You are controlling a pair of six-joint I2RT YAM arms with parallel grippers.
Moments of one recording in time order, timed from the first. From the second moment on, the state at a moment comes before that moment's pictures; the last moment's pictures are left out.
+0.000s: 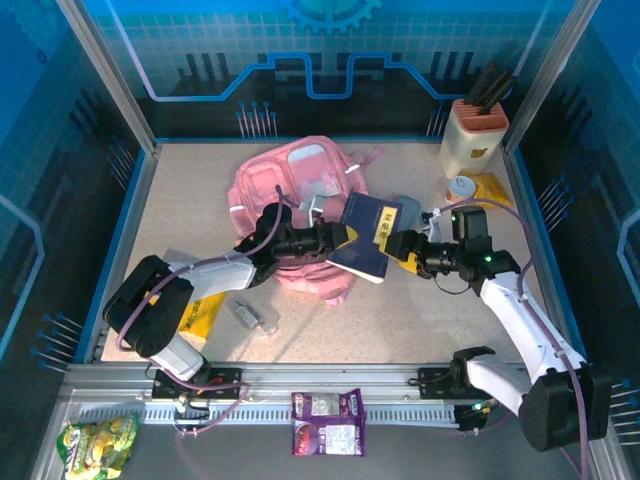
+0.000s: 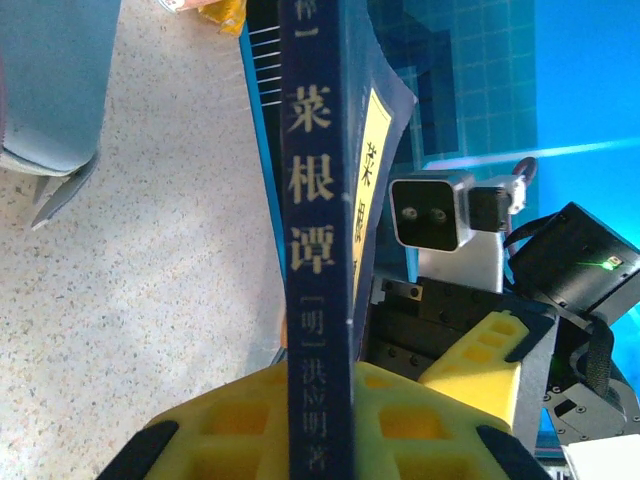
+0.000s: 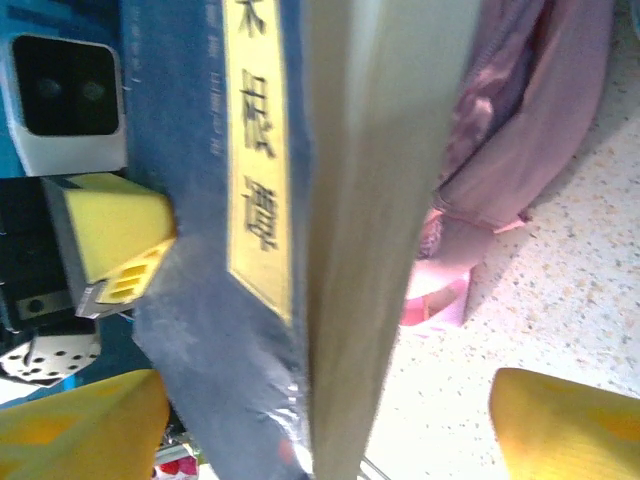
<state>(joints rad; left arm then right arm) -0.59 1.58 0.79 0.62 0.67 -1.26 0.15 1.03 0.75 -0.54 -0.79 0.65</state>
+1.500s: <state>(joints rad) -0.61 1.34 0.85 0.17 0.45 -1.06 0.25 1.09 0.71 -0.12 -0.95 0.85</state>
